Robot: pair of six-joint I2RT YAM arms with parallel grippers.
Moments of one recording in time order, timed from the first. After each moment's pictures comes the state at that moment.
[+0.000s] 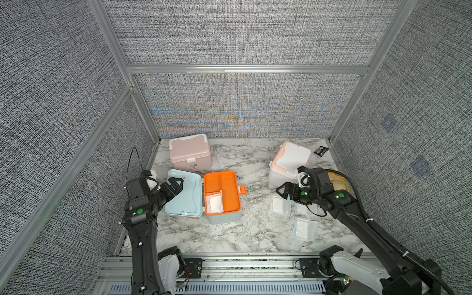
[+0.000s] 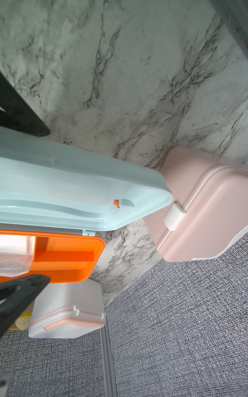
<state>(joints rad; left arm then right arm) 0.33 0.82 0.80 -0.70 0.53 -0.45 0.43 1.07 0.91 -0.64 -0.32 0.59</state>
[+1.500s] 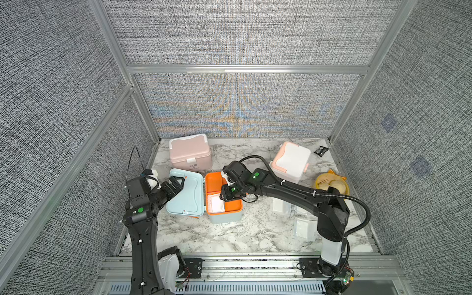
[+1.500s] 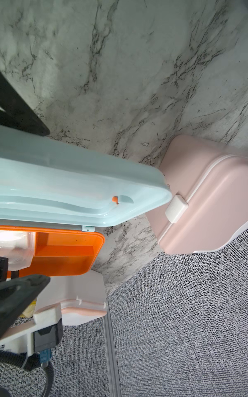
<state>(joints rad) 0.33 0.85 0.78 -0.65 0.58 -0.47 0.96 1.90 1.62 -0.70 -0.19 0.64</state>
